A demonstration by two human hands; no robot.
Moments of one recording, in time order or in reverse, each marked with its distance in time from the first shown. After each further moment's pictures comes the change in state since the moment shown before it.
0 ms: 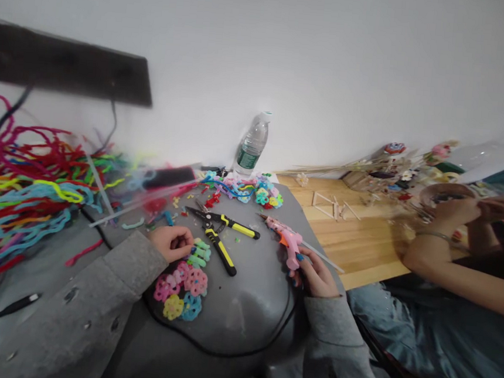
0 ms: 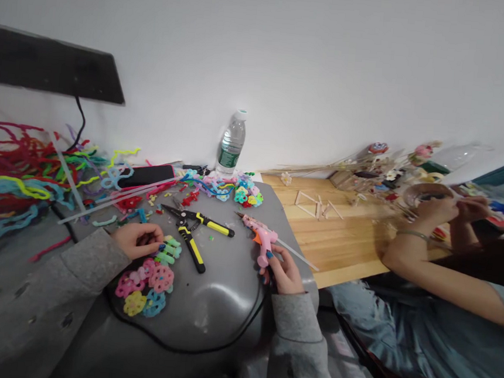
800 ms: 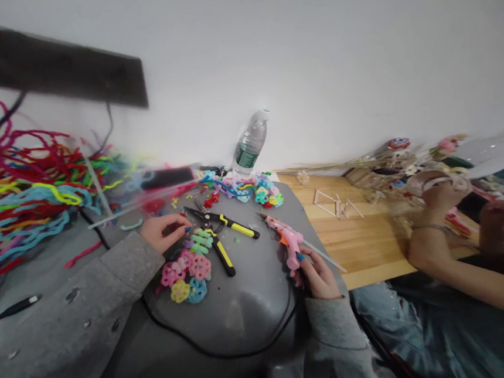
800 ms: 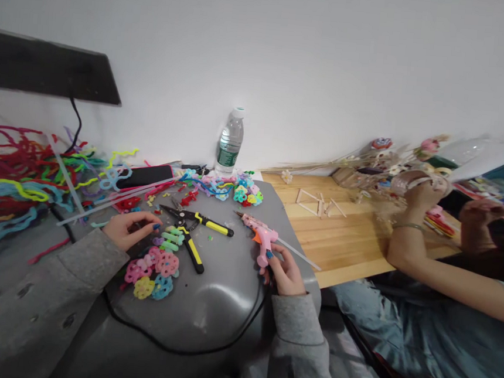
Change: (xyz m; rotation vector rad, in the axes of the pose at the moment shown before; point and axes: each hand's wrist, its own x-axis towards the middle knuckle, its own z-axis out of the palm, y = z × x) left_hand 0.007 -0.006 -0.014 -0.037 0.211 0.044; right_hand -0.002 -0.002 0.002 -0.026 0.002 -0.016
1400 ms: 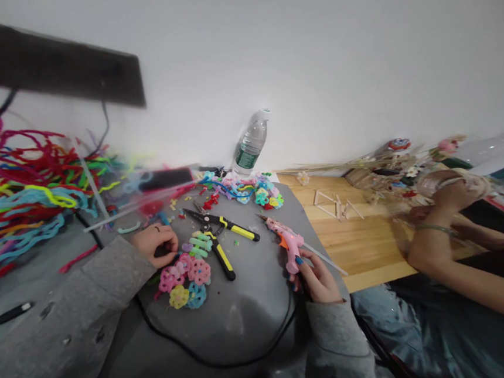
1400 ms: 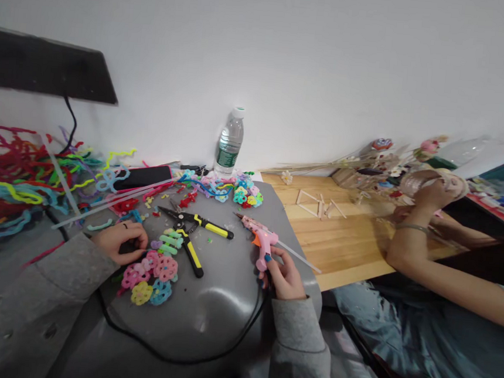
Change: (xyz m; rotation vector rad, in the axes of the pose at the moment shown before) left_hand -0.012 -0.008 -0.012 0.267 -0.202 0.227; right_hand -0.006 -0.010 0.006 -0.036 0.015 0.020
